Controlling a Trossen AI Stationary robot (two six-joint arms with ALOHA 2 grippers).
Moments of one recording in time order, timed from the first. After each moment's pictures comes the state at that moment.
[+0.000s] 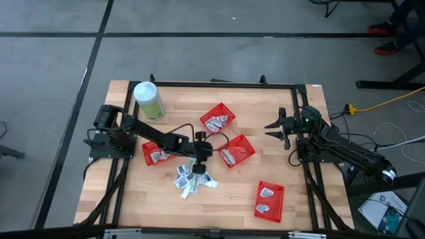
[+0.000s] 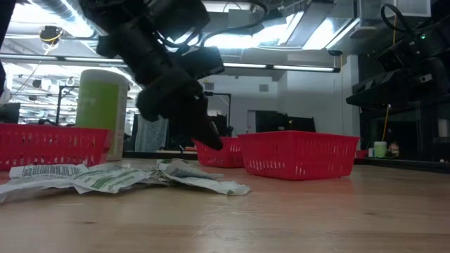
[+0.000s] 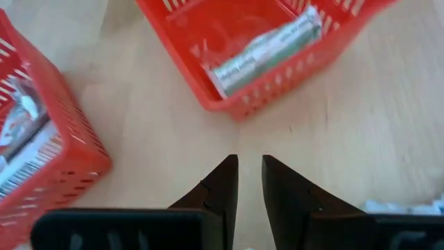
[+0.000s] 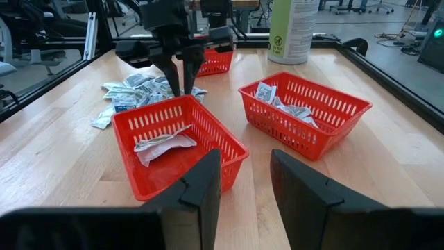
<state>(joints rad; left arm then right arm) -0.16 1.77 0.90 0.05 -0.26 -0.04 -0.69 0.33 0.04 -0.01 -0.70 -0.21</state>
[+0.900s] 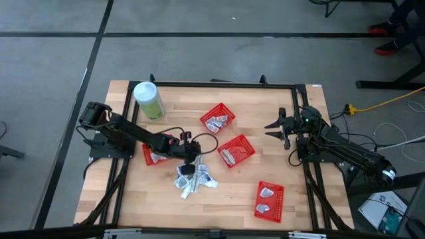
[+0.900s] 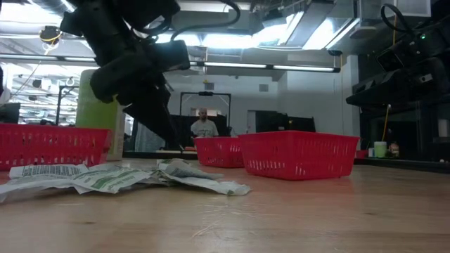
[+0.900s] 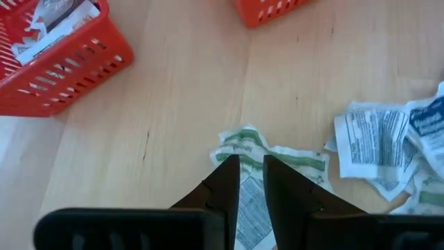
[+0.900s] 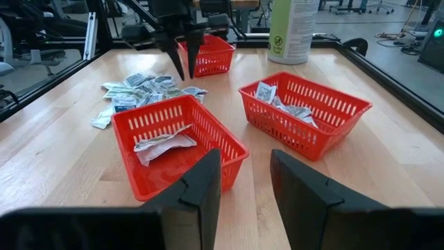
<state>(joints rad) -0.23 1.60 0.82 -0.21 -0.33 -0.27 -0.69 0.33 0.04 -0.01 -0.70 -0.21</state>
